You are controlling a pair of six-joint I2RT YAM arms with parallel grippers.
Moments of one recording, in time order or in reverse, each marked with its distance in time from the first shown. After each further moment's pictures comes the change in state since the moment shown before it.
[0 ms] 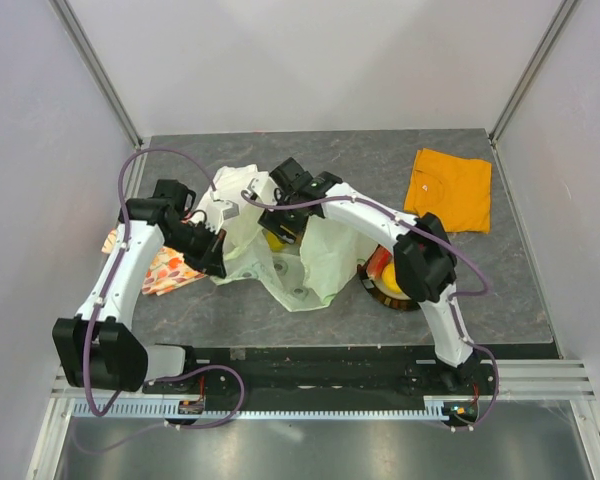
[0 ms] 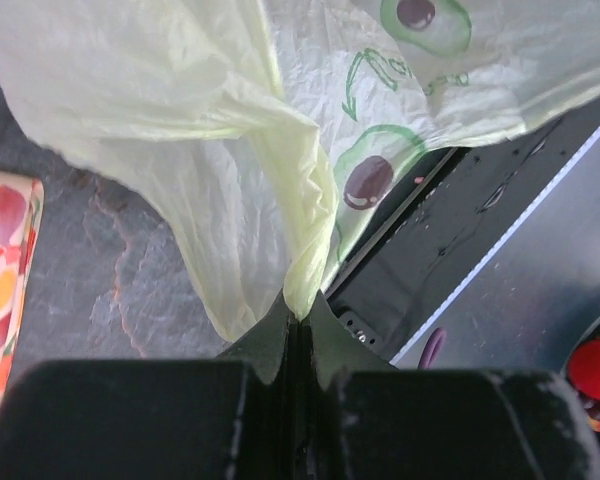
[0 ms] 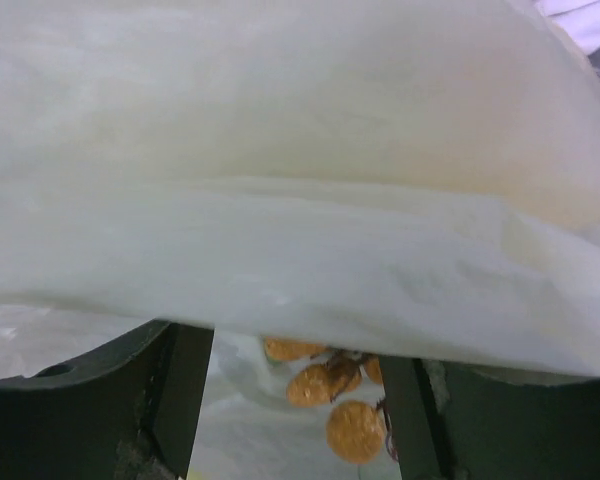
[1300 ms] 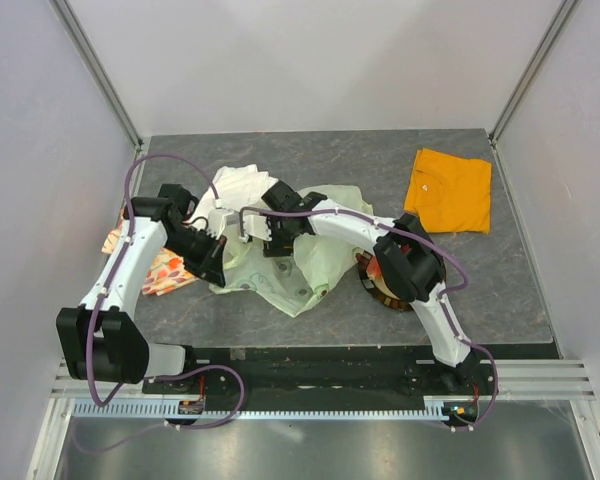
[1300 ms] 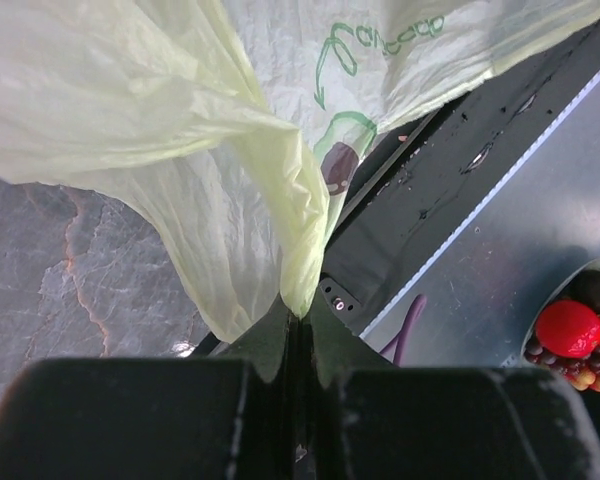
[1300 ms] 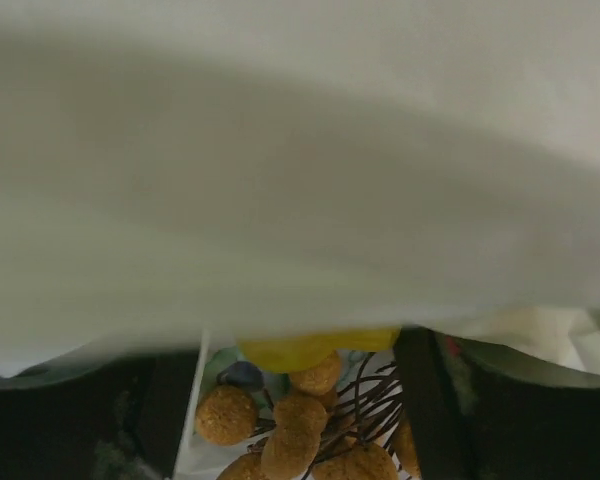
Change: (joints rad) left arm 0.000 0.020 -0.033 -0.083 -0.011 0.025; right arm 0.049 0.104 -0.080 0.106 0.034 -0.514
